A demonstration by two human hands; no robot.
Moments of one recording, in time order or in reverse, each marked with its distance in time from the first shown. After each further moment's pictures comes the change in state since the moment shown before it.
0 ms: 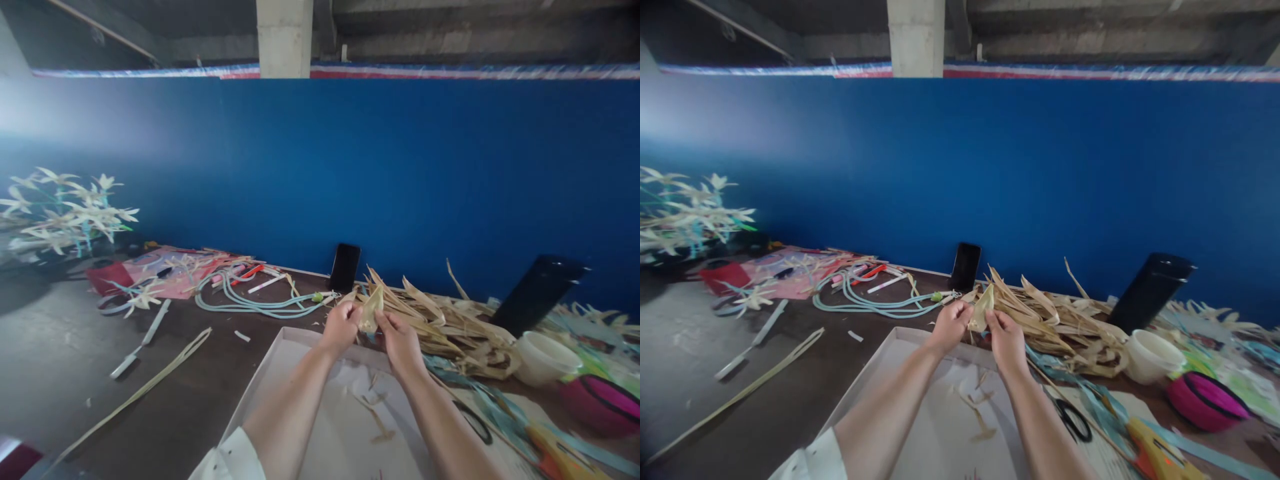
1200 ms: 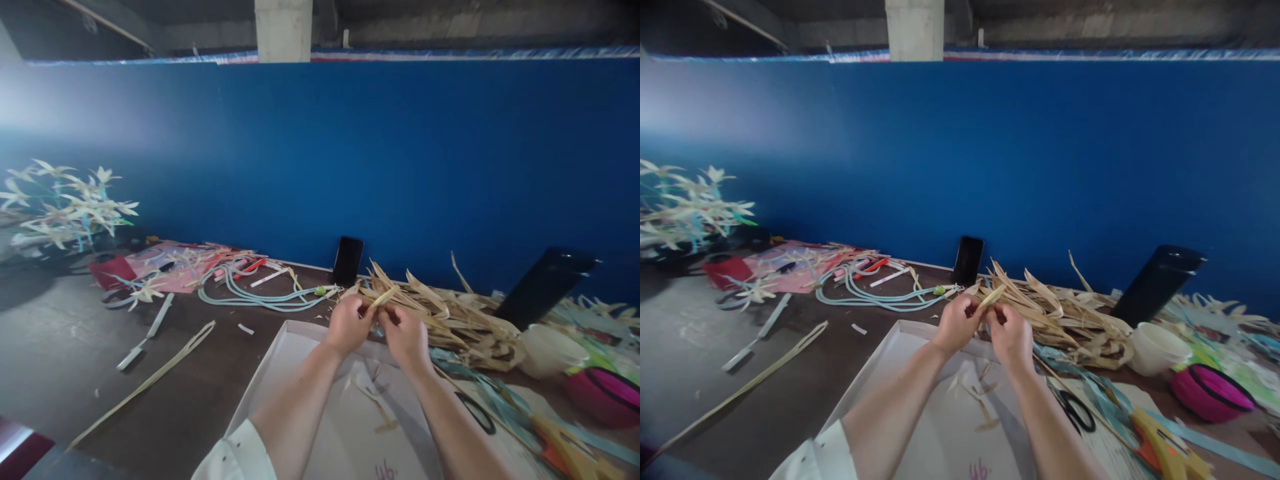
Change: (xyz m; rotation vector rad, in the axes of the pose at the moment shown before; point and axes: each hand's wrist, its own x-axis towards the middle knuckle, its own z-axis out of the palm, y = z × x) left_hand -0.005 0.001 0.009 0.167 0.109 0.213; right_hand -0.009 -0.017 -0.006 -0.561 0.095 -0.261
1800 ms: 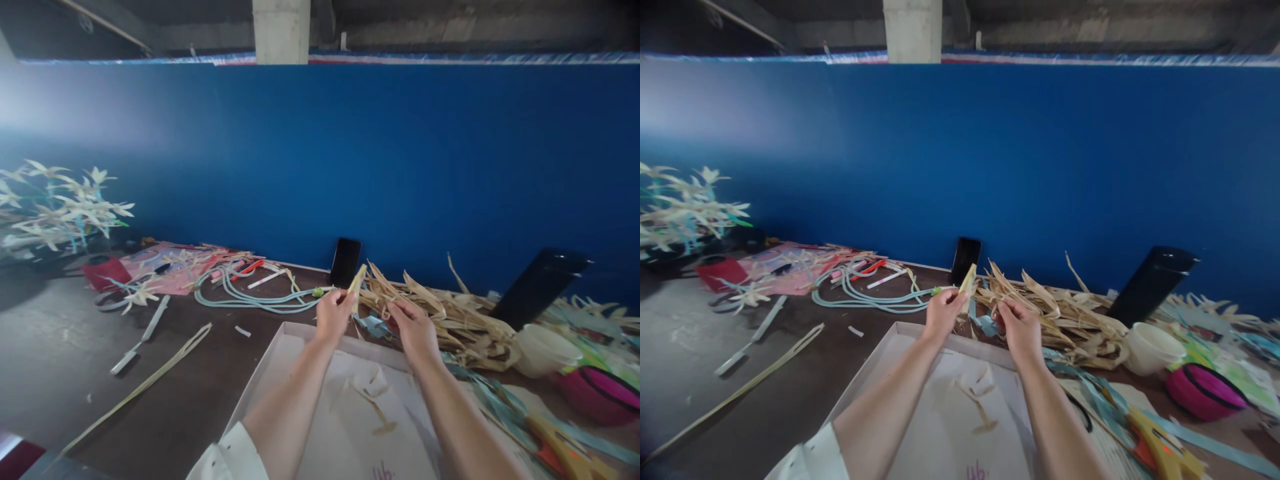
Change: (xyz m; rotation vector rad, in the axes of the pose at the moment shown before) left_hand 0.012 -0.006 -0.018 -0.166 0.108 -0.319; right_hand 0.015 0.011 -0.008 0.573 -0.017 0.240
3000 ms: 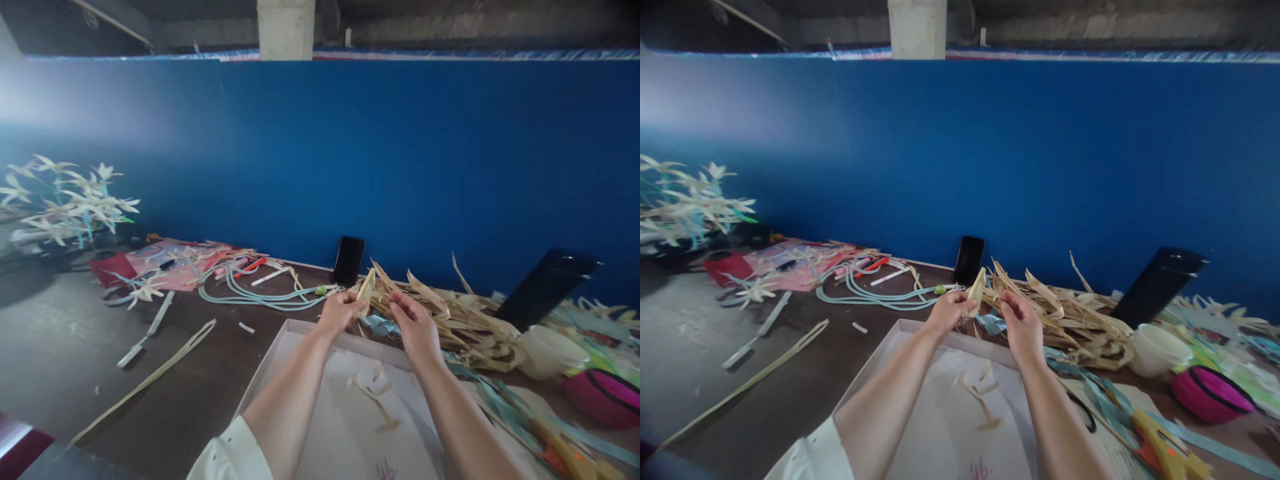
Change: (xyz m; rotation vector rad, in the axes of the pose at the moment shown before) left_hand 0.008 -0.010 0.002 -0.247 -0.296 -0.259; right_hand 0.000 0.003 0.003 0.008 0.031 -0.089
